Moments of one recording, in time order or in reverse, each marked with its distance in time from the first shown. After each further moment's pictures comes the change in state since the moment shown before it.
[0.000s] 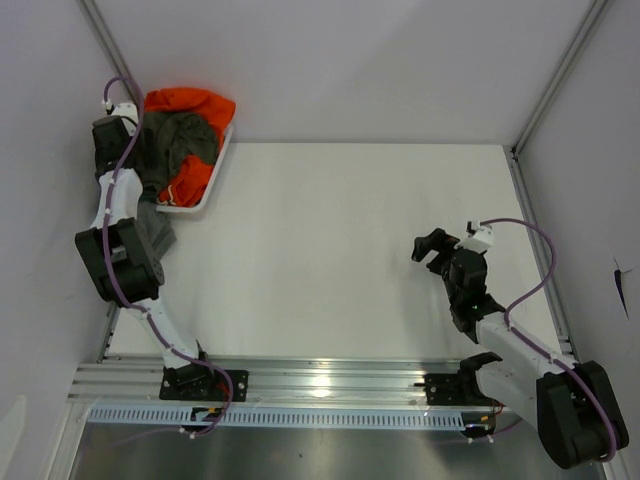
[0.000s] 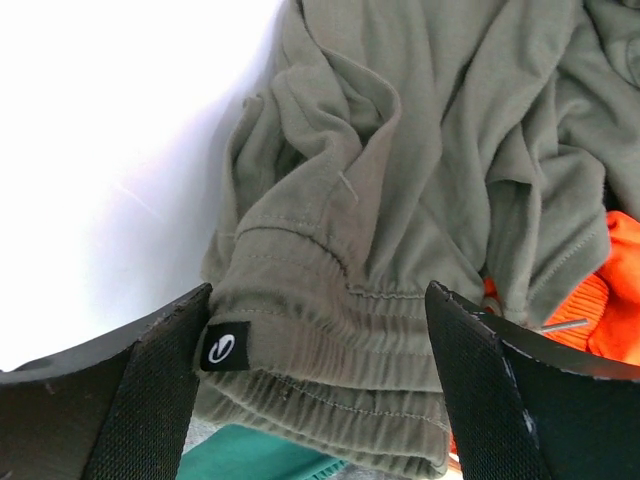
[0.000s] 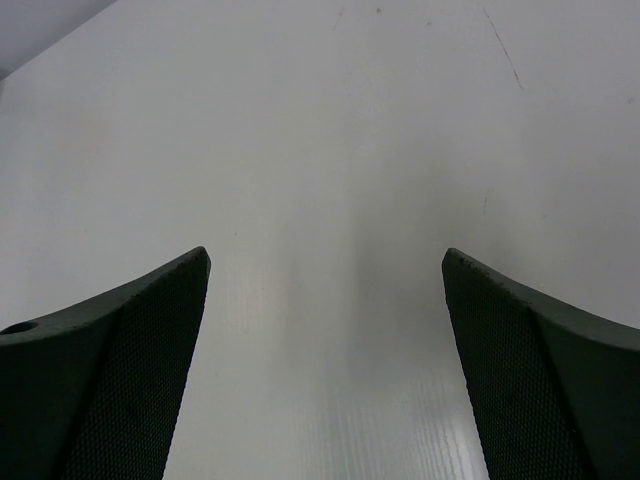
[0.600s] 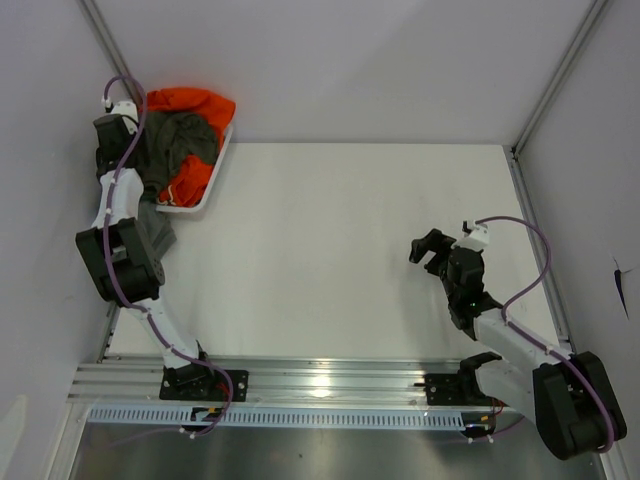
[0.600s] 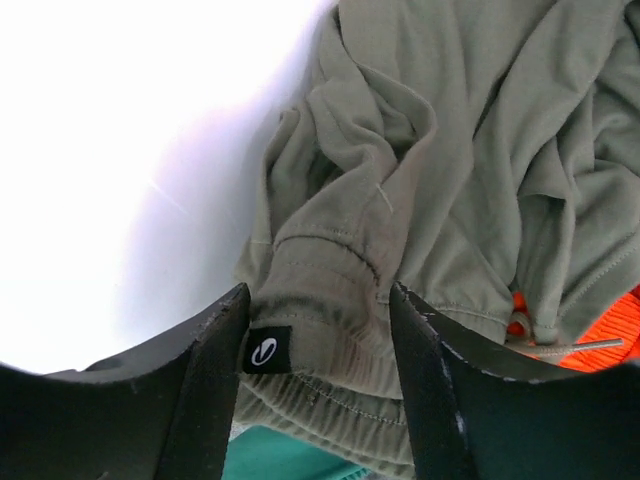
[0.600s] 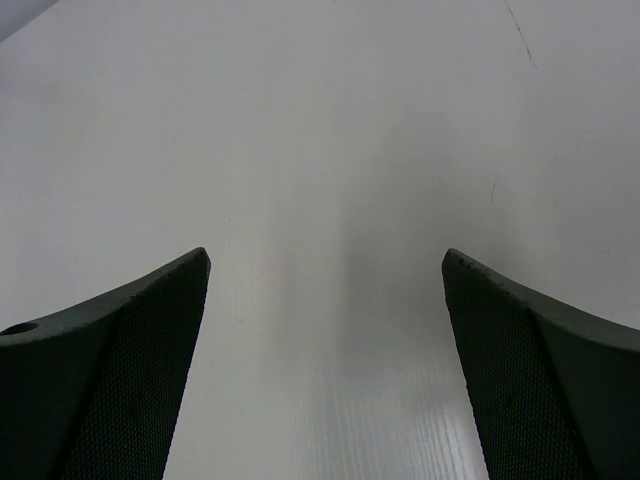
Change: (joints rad) left arm -0.006 0.000 0.000 0.033 -0.061 0.032; right arm 0.000 0.049 0.008 0.000 -0.026 0.000
